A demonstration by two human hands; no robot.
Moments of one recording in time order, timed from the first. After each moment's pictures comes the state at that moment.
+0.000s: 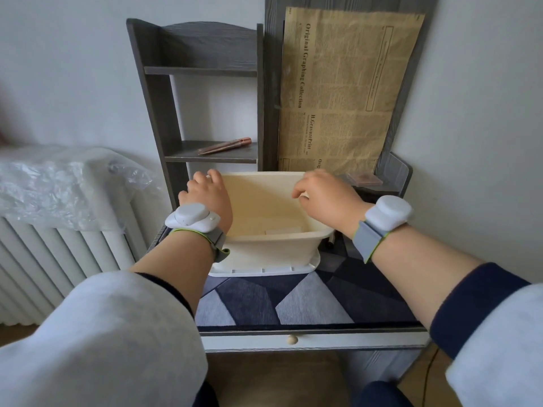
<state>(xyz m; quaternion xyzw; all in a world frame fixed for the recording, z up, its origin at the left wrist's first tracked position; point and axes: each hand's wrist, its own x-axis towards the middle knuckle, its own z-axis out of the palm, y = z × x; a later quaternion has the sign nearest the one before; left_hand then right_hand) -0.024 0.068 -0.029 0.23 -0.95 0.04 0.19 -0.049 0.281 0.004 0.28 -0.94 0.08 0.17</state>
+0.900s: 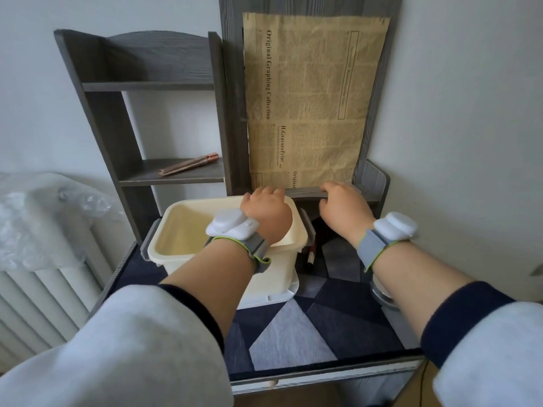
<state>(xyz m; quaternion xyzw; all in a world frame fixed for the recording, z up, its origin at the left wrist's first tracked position) -0.062 0.191 0.009 -0.03 -0.99 -0.10 0.08 -0.106 0.349 -0.015 0.10 -0.96 0.18 0.17</state>
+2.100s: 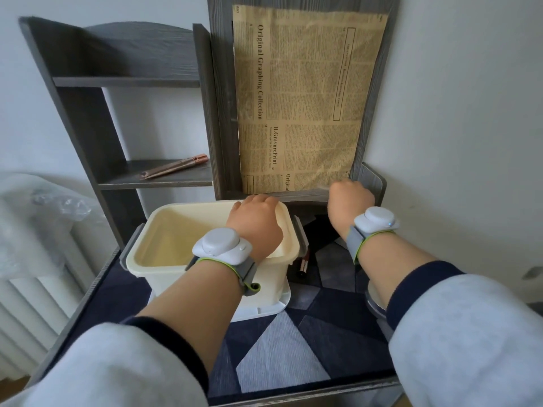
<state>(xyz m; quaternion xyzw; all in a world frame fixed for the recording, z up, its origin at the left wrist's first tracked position) -0.075 0.181 -0.016 -0.06 -0.98 -0.14 0.12 -0.147 0.360 -0.020 0.00 -0.97 -0.01 0.24</state>
